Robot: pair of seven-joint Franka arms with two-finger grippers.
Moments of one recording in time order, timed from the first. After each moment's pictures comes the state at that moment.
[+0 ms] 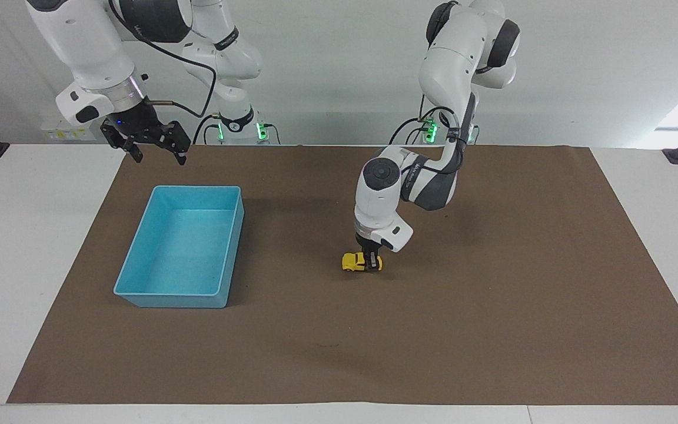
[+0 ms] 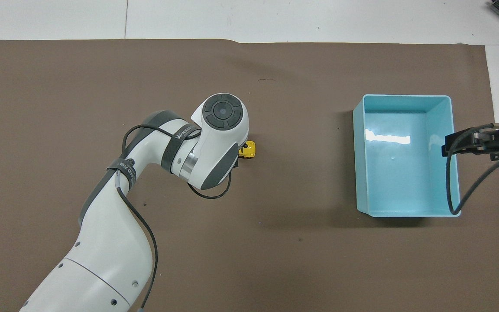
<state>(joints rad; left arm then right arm) -0.57 0.58 -0.06 -1.52 0.03 2.14 -2.20 -0.10 -0.02 0.08 -1.62 0.01 1.56 0.08</state>
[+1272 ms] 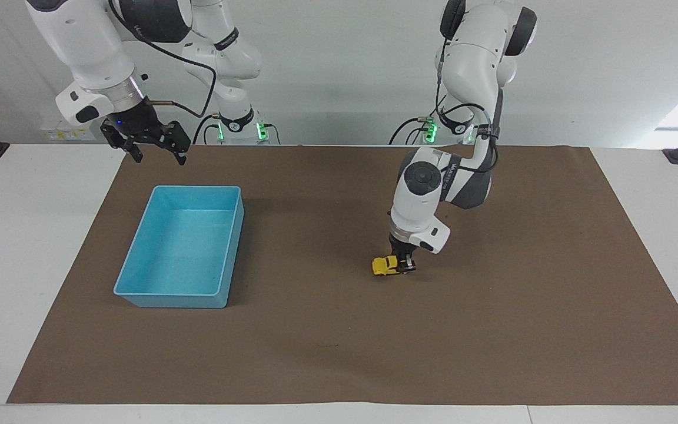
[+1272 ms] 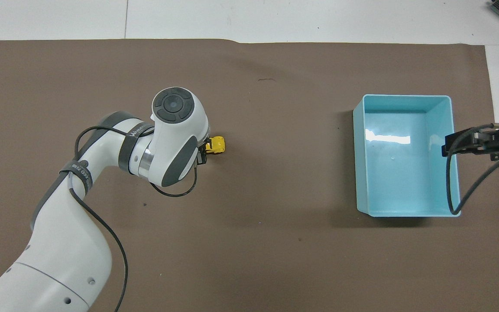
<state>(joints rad) -0.44 0.47 -0.05 -1.70 0.03 2.18 -2.19 -0.10 -0.02 0.08 -1.62 0.01 1.56 0.08</state>
